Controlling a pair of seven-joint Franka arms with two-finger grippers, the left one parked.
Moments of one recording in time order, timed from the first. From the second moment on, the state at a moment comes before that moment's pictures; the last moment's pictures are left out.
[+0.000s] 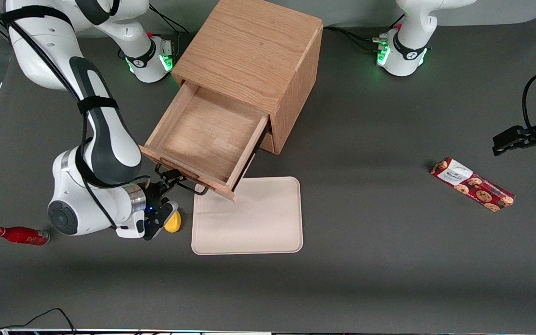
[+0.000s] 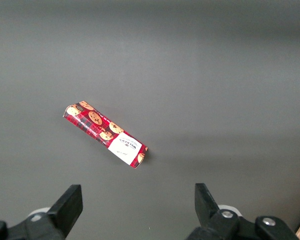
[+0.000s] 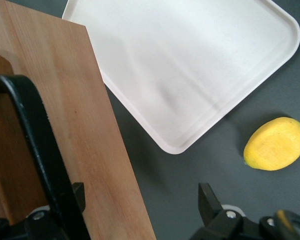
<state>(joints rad) 0.13 0.66 0.12 -1.29 0.30 1.60 -0.58</state>
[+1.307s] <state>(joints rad) 0.09 0.61 0.17 -1.26 0.28 1.60 -0.58</state>
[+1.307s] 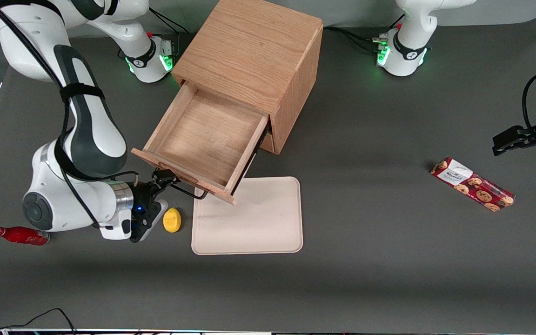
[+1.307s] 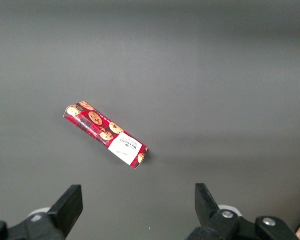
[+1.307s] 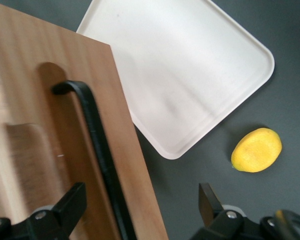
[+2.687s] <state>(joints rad) 0.15 0.10 -0.01 -1.52 -0.01 1.61 -0.19</state>
